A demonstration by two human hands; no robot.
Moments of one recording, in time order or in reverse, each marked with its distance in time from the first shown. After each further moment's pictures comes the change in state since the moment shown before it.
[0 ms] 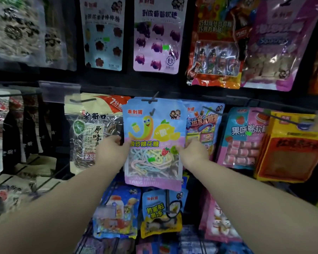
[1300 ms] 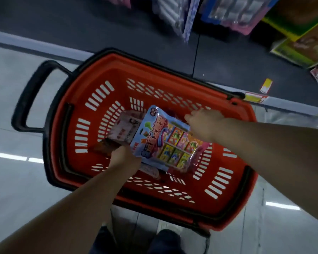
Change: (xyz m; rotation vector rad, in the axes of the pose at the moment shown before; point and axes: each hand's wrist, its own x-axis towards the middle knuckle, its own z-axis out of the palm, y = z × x) left_hand -0.667 -0.357 0.272 0.566 -0.924 -0.798; right_hand -0.340 0.642 0.112 -1.131 -1.221 -0.384
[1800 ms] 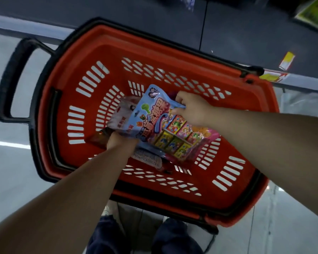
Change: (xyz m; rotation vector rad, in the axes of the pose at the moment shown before) left_hand 0.037 -0.007 0.015 -0.367 0.043 -0.259; right_hand 0.044 -0.019 0.030 0.995 0.094 0.074
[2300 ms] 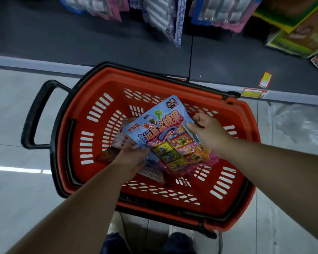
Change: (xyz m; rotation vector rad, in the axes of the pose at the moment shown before) left_hand -0.021 0.016 -0.013 -0.557 -0.432 0.031; right_hand -0.068 0.004 -0.020 0.536 0.223 0.147
